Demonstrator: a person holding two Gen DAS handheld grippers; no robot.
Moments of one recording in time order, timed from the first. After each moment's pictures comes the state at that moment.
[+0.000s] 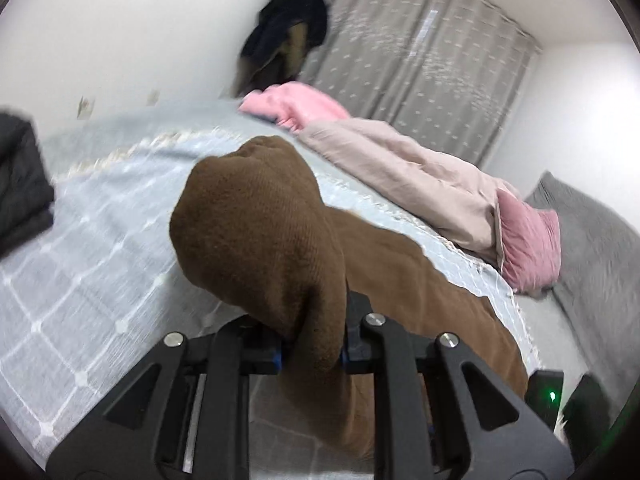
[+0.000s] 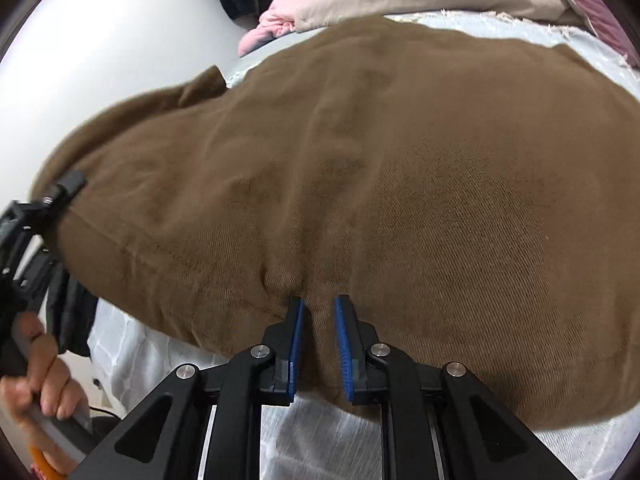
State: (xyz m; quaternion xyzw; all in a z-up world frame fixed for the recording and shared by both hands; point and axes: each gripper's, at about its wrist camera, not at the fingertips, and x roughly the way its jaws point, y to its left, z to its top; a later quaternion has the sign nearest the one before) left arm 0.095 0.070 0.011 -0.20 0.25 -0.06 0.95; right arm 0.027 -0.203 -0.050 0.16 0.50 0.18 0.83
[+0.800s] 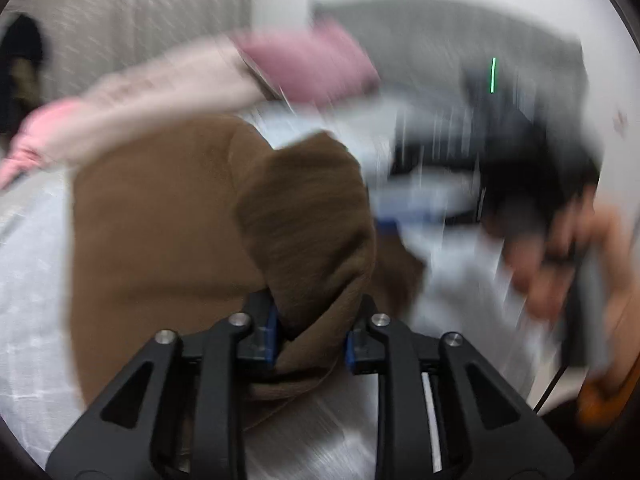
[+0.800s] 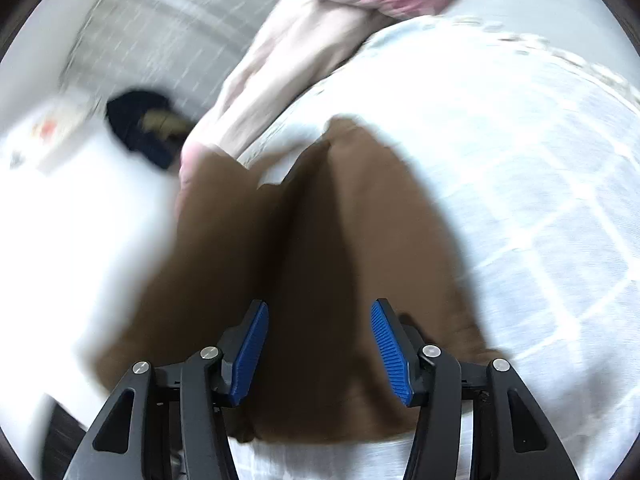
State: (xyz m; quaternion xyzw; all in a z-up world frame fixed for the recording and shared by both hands) left arm 0.060 -0.181 -0.031 0.13 0.33 -0.42 0.83; right arm -0.018 -0.442 -0.017 0.41 0.39 0.02 0.82
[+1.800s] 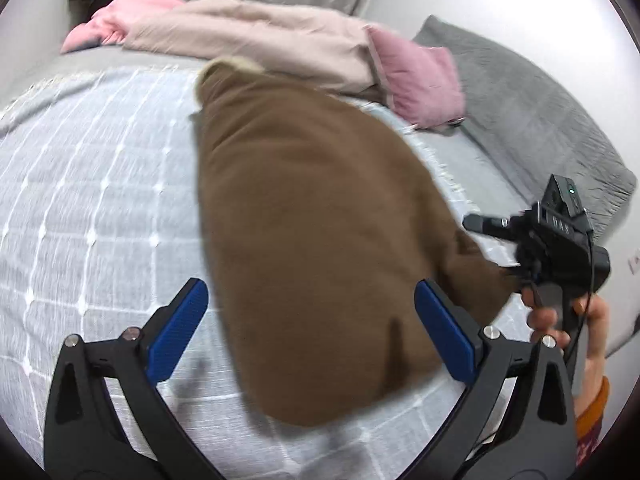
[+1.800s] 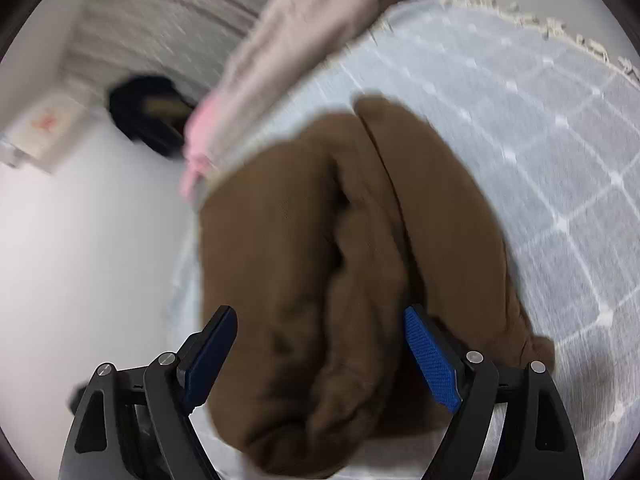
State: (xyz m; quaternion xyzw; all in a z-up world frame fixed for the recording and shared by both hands) left arm 0.121 -0.035 -0.021 -0.06 0.42 -0.31 0.85; right arm 0.000 -0.406 -0.008 0.40 0.44 0.06 0.80
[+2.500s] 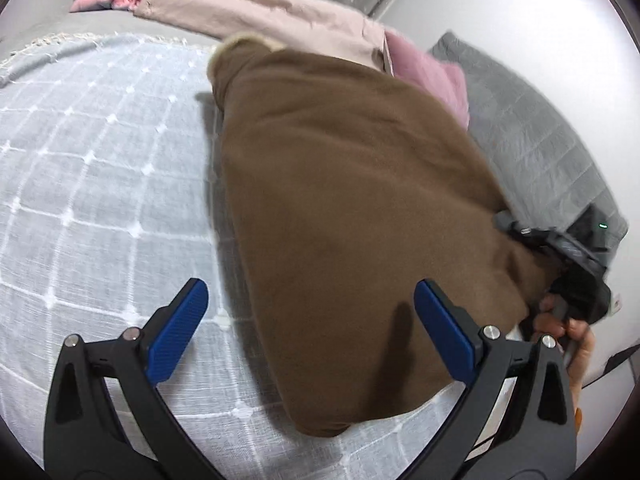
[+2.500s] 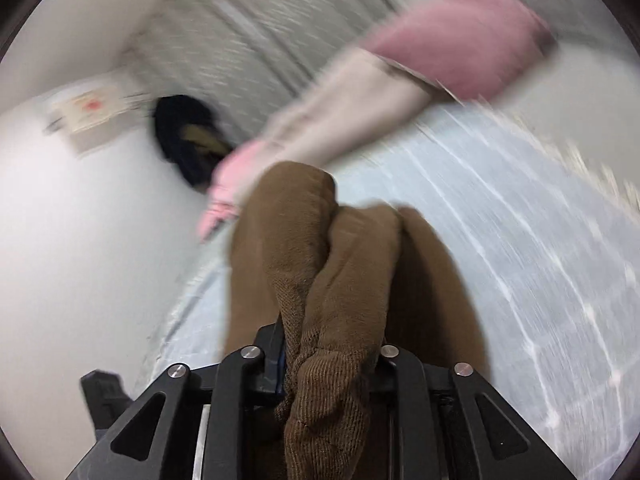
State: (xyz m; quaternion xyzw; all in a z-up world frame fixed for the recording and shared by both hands) left arm 0.148 -0.044 -0.038 -0.12 0.45 -0.32 0.83; right arm -0.025 -0.431 0.038 0.33 0.32 0.04 0.89
